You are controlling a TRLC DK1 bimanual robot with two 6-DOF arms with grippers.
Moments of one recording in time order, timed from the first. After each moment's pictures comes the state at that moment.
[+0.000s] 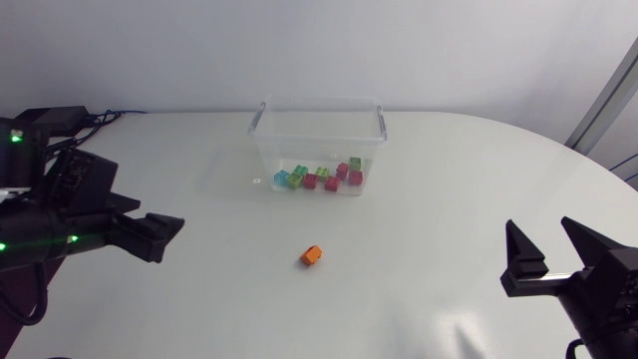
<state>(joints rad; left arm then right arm) -0.25 0.90 0.69 -0.55 0.02 0.16 -0.02 0.06 0.03 -0.03 0.01 -0.08</state>
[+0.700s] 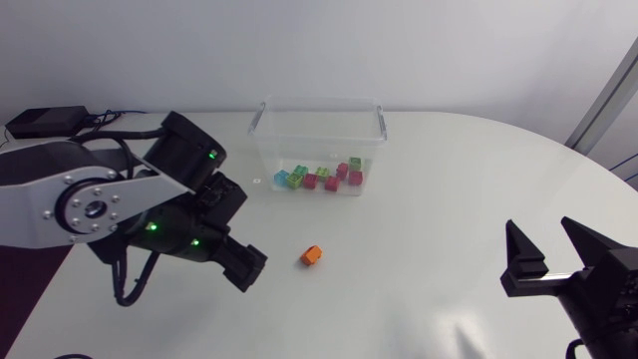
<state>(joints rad) -0.61 1.38 0.88 -0.63 0.03 0.04 -0.02 0.06 0.03 -0.03 0.01 -0.08</state>
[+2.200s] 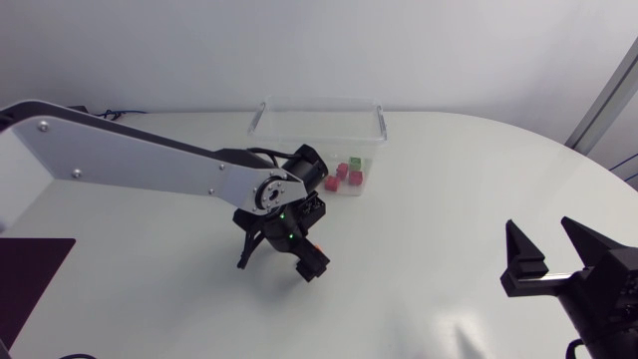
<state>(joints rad) -0.70 1.99 1.23 -0.56 0.00 0.14 -0.02 0.06 0.03 -0.03 0.01 -0.08</state>
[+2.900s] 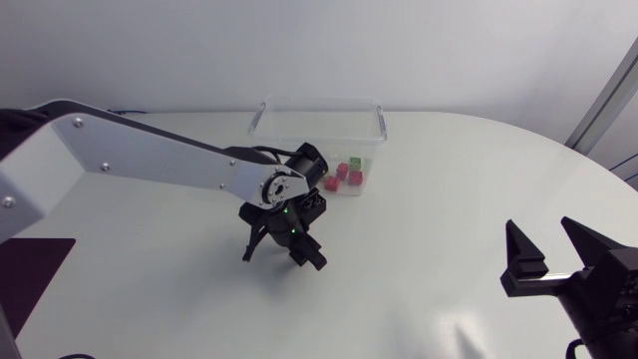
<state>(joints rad) -0.67 2.05 1.28 -0.56 0.00 0.16 -0.02 0.06 0.03 -0.03 0.01 -0.08</state>
